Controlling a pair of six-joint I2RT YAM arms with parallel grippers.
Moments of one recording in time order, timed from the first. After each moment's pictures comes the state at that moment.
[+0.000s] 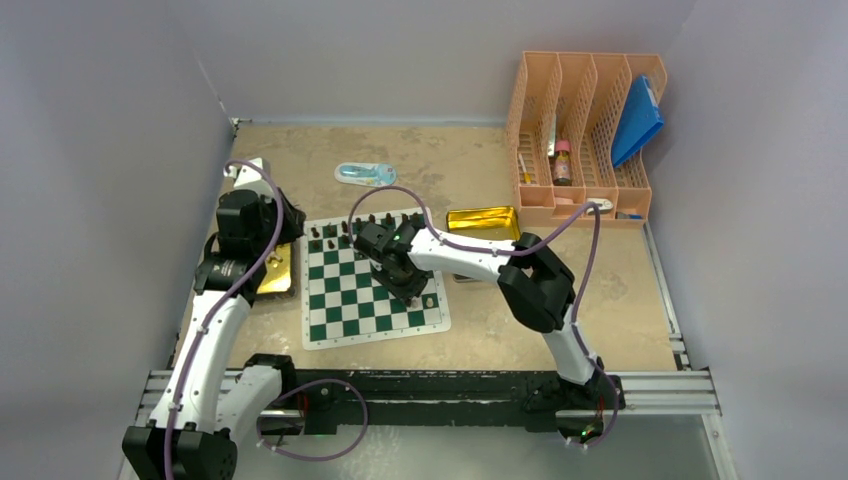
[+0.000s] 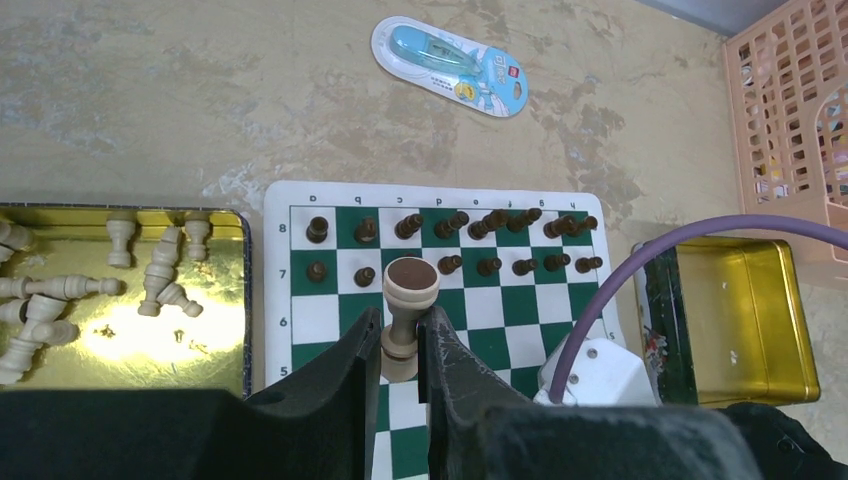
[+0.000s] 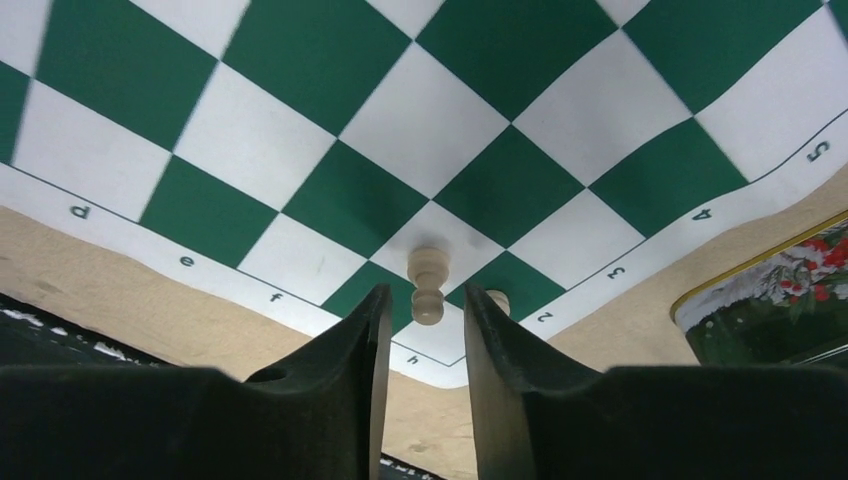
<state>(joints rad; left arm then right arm) -0.06 0.87 0.85 -0.41 0.04 -0.35 1.04 2.10 1.66 -0.97 0.06 0.20</state>
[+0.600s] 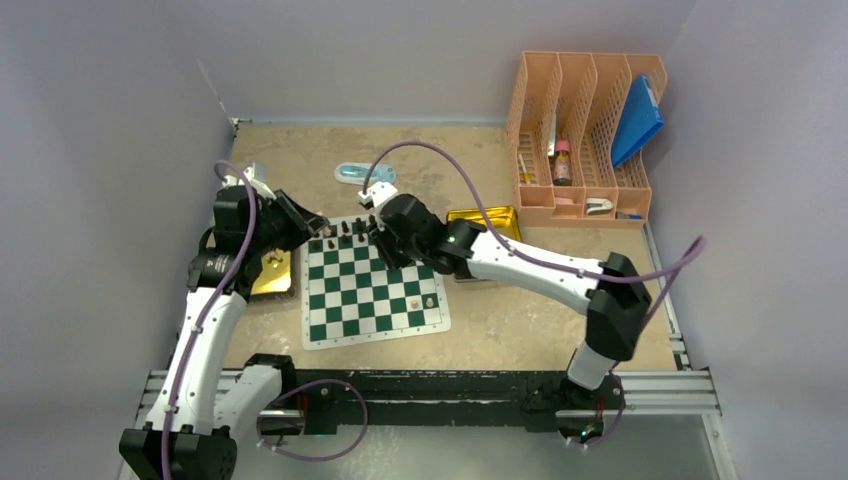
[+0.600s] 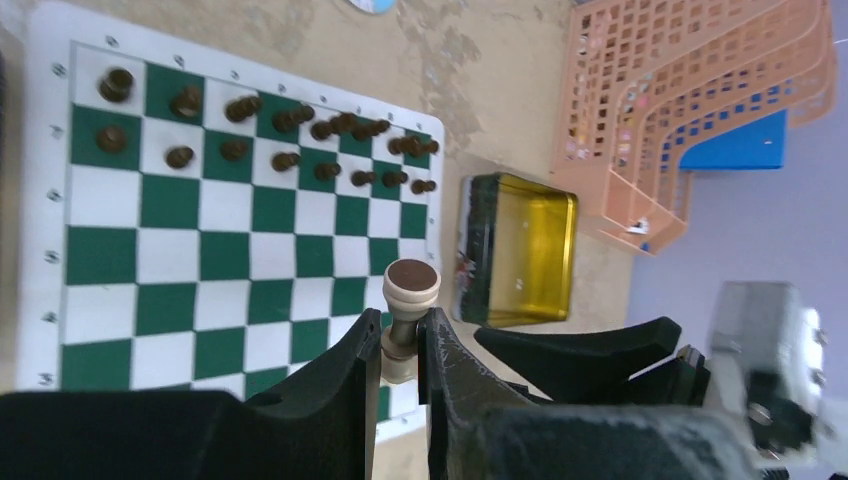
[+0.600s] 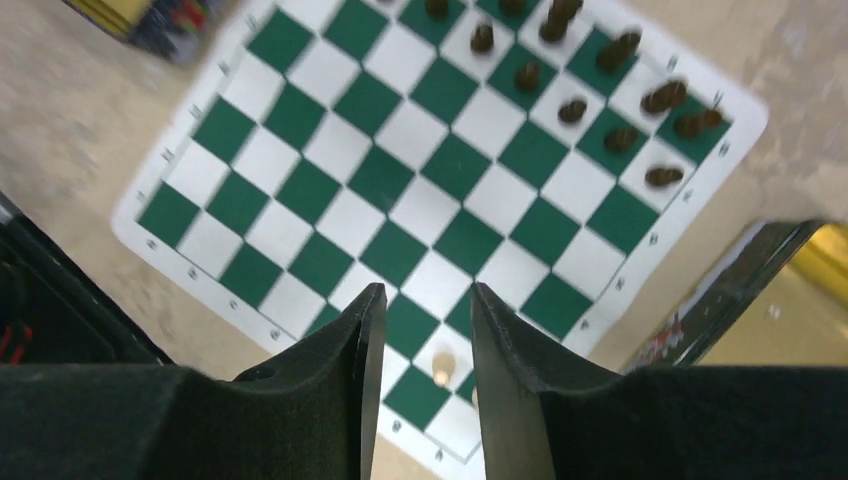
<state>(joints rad) -0.06 0.88 0.93 -0.57 0.26 -0.73 1.03 1.75 1.49 -0.56 0.15 0.24</state>
